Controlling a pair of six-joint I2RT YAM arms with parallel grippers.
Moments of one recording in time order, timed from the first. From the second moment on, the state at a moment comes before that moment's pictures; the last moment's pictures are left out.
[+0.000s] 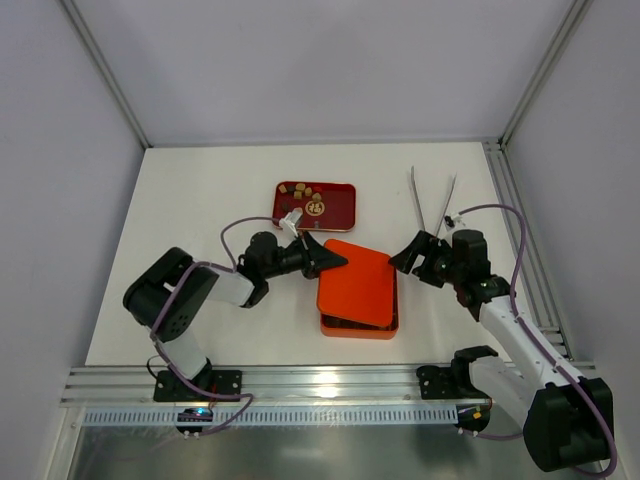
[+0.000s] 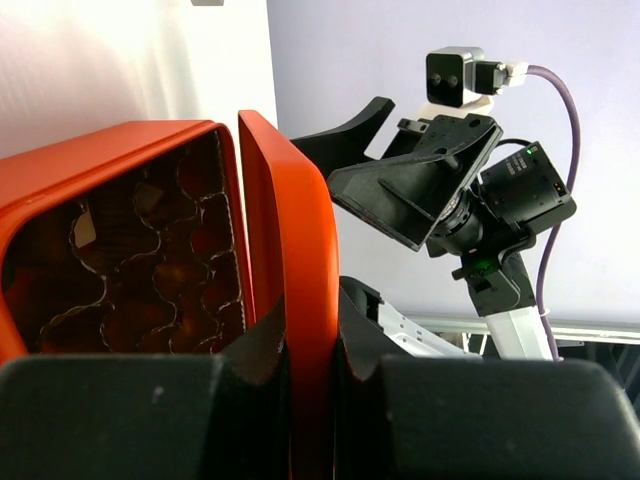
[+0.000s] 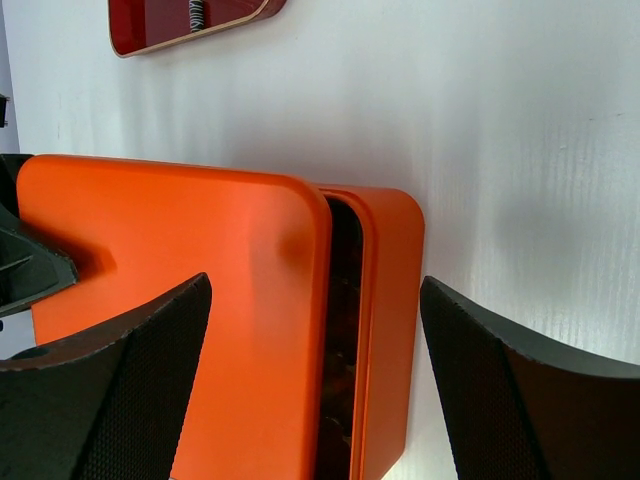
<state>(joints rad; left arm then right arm) -0.62 1.71 0.55 1.04 0.59 -1.40 0.17 0.91 0.50 -0.22 -0.34 0.62</state>
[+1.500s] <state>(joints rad) -0.62 1.80 0.52 1.12 0.60 -1.41 0.17 0.91 0.41 -0.14 -0.33 0.62</state>
